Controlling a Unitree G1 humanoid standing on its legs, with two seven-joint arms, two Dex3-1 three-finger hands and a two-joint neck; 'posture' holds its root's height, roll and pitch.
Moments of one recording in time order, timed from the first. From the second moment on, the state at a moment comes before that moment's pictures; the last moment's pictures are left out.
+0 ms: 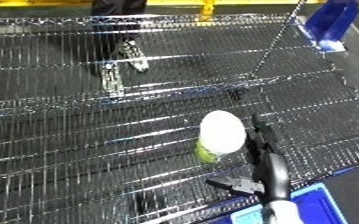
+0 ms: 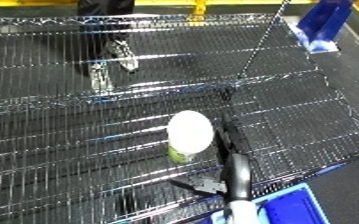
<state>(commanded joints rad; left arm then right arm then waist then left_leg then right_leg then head) -0.24 0.48 -0.25 0.06 -0.89 -0.09 -0.03 -0.96 -0.65 0.19 0.55 0.48 -0.22 -0.39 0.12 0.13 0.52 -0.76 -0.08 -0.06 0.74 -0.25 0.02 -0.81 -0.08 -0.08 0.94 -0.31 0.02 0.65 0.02</state>
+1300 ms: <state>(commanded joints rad) -0.20 0.46 -0.21 0.05 -0.91 -0.14 -0.05 -0.86 -0.63 0.14 0.36 0.45 -0.22 -0.38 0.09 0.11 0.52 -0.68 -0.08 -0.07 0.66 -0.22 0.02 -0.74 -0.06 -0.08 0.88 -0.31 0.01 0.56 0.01</state>
